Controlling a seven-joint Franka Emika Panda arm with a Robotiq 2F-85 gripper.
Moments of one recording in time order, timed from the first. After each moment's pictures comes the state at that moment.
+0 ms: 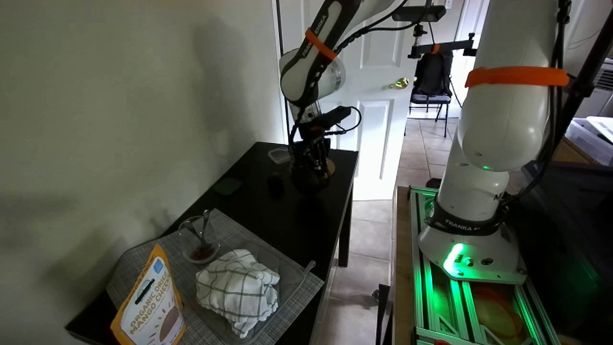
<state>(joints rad) -0.20 0.02 -0.16 -2.53 -0.01 2.27 -0.09</state>
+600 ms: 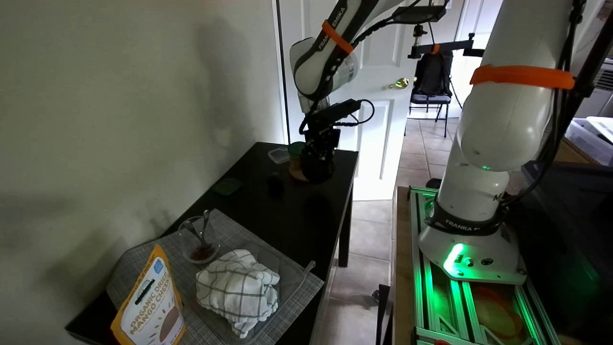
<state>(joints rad) -0.22 -0.07 -0.20 -2.58 -0.11 2.32 0.18</state>
